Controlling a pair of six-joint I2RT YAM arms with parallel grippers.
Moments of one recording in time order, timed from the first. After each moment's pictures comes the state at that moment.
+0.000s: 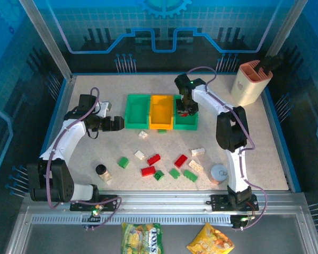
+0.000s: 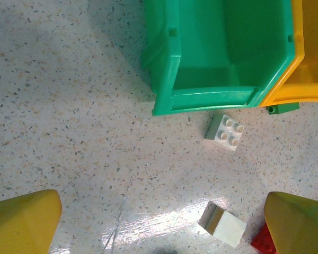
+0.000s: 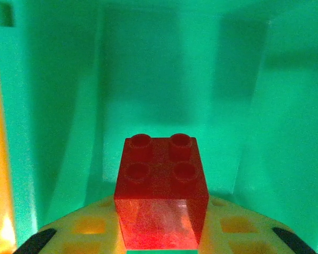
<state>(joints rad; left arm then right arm) 0.03 1.36 1.01 -0.73 0.36 -0.08 0.42 2.19 1.91 -1.09 0.05 0.39</state>
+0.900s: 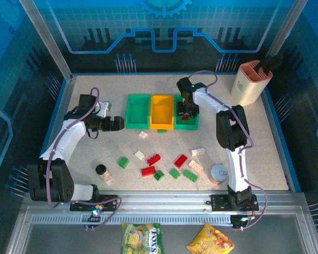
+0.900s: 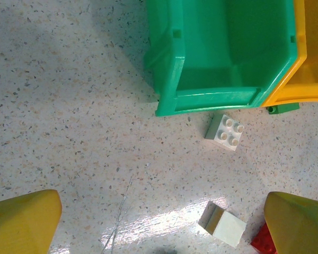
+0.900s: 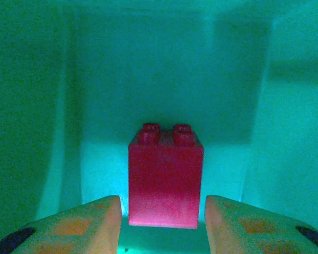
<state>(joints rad) 0.03 1.36 1.01 -0.73 0.36 -0.08 0.40 2.18 1.81 -0.97 0.05 0.39</state>
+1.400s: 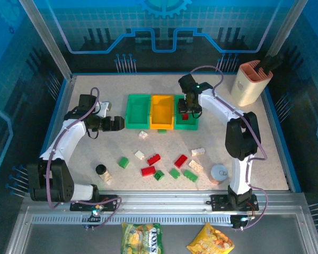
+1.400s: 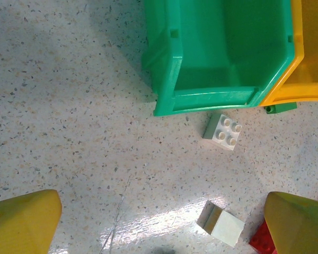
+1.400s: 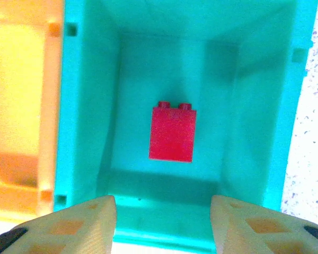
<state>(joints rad) 0.03 1.36 1.01 -0.73 0.37 -0.08 0.44 1.96 1.68 -0.92 0.10 0.37</state>
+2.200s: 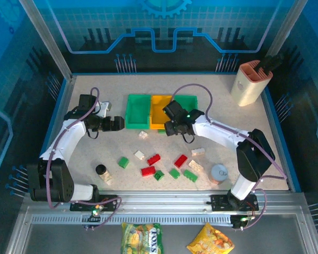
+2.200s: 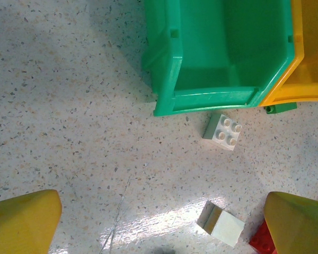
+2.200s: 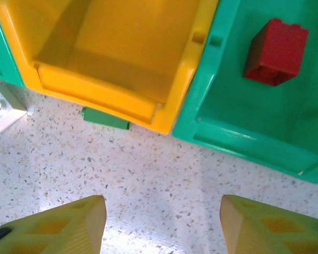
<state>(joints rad) 0.03 1.36 1.01 -0.73 0.37 -0.08 0.74 1.69 1.26 -0.68 0.23 0.43</state>
